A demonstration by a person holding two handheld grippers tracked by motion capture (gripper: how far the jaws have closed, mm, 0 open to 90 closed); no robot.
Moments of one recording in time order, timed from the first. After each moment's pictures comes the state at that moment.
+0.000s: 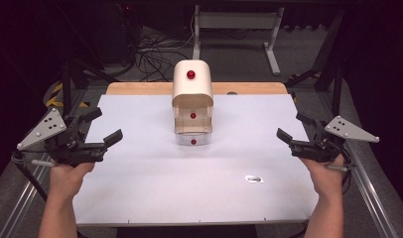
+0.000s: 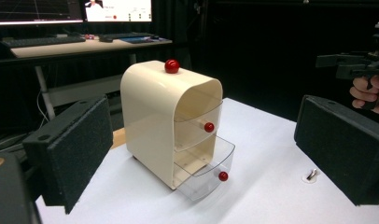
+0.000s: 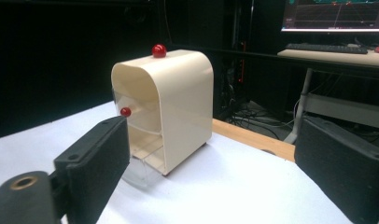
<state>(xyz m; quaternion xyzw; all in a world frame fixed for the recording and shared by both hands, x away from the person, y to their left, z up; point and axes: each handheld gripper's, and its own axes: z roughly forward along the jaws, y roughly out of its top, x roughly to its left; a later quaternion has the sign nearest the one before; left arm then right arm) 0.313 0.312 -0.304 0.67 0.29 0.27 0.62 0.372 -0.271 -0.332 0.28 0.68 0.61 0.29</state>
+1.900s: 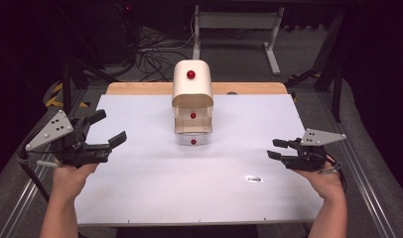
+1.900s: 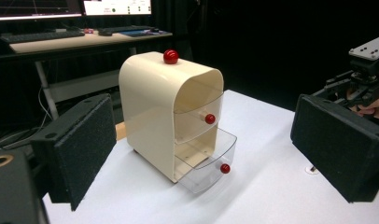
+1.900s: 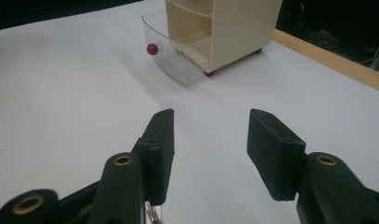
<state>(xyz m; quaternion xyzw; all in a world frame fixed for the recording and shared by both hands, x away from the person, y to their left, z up) 0.314 0.307 -0.309 0.69 0.29 0.28 0.61 0.393 -0.273 -0.385 0.22 0.82 0.50 0.18</state>
